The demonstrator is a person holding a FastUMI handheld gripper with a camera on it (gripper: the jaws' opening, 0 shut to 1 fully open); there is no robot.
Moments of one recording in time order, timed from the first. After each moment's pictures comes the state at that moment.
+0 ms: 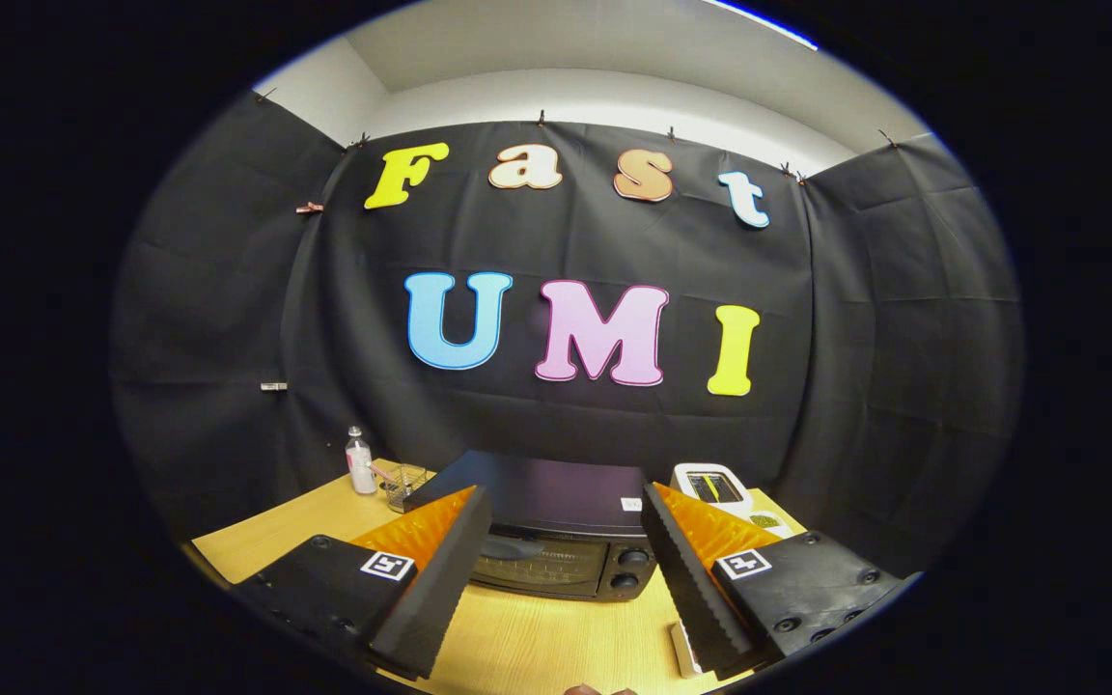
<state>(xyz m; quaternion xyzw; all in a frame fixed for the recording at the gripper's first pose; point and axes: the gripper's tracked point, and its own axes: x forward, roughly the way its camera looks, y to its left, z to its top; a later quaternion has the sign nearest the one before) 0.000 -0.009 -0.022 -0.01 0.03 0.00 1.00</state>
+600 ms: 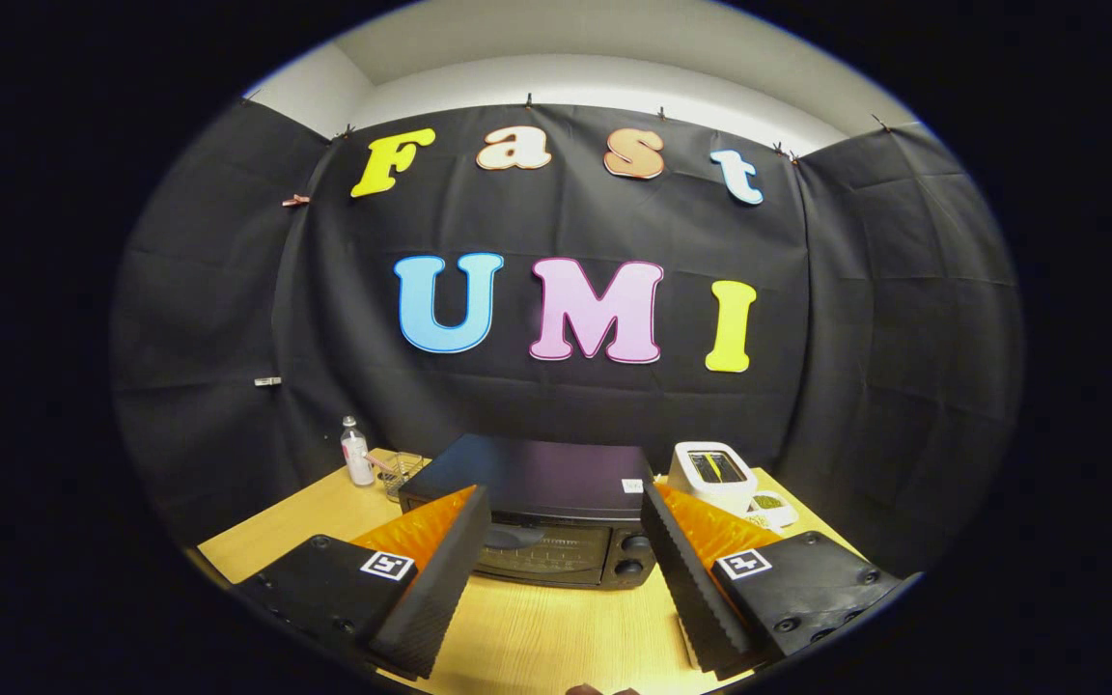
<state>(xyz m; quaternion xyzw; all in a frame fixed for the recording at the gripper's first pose) 0.012 -0.012 -0.043 0.01 0.06 -0.02 1.00</state>
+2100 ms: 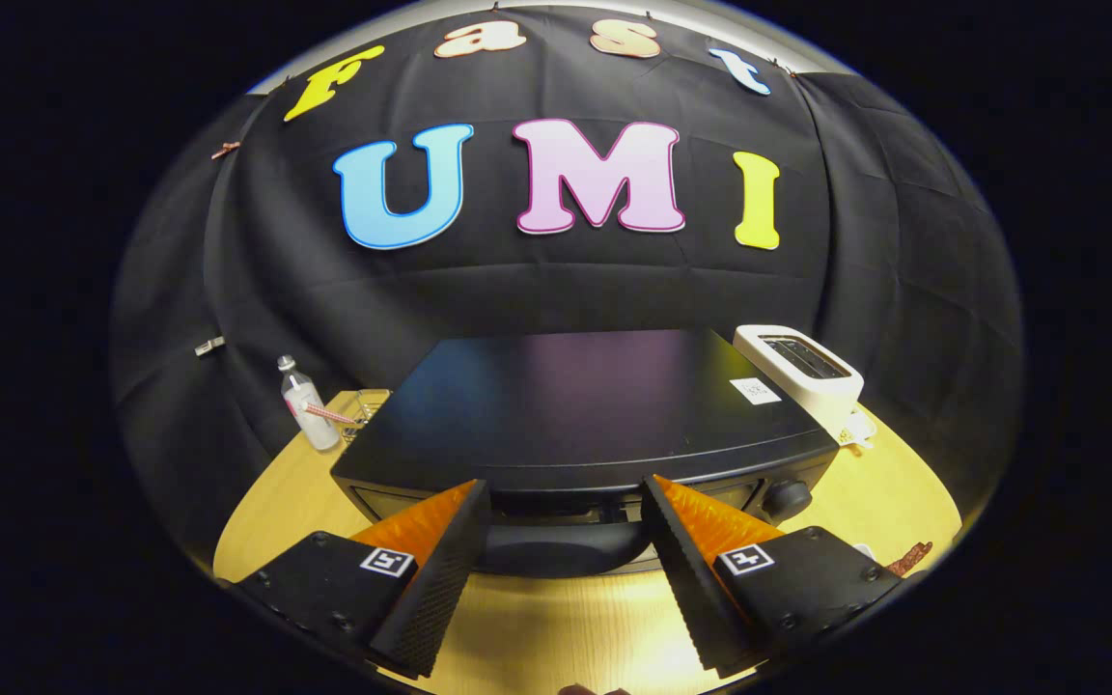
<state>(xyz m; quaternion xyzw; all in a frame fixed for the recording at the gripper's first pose) 0.159 0.051 -0.195 0.05 0.21 -0.06 0.97</state>
